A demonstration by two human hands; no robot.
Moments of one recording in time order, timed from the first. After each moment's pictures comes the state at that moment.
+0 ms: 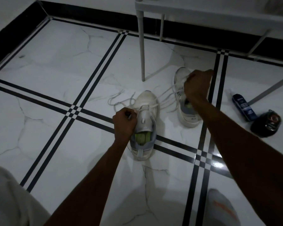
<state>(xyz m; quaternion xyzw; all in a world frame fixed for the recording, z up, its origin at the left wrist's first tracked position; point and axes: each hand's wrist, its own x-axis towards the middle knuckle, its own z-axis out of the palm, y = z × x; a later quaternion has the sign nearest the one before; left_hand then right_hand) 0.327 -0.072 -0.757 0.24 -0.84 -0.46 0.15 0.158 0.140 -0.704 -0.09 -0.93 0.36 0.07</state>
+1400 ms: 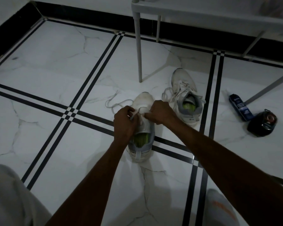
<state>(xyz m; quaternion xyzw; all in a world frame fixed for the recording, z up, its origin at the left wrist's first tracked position) 0.322 -0.068 -0.753 0.20 -0.88 -0.41 0.11 0.224 0.071 -0.743 0.08 -0.94 0.24 -0.25</state>
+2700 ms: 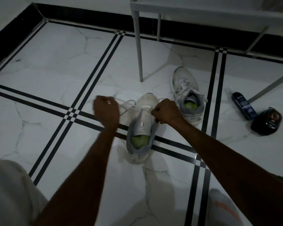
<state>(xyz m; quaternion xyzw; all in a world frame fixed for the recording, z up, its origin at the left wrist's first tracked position) 0.292 -0.115 -0.738 0.35 -0.85 -0.30 0.24 0.228 0.089 -0.744 0.07 -0.91 0.34 -0.22</state>
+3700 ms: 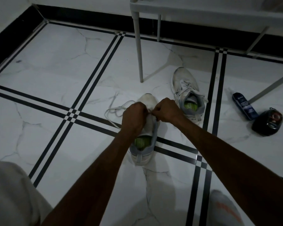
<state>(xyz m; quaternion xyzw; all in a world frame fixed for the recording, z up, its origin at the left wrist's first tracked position) 0.287 -0.052 -0.755 0.05 -0.98 -0.21 0.04 0.219 0.089 -0.742 0.08 -0.91 0.33 -0.24</state>
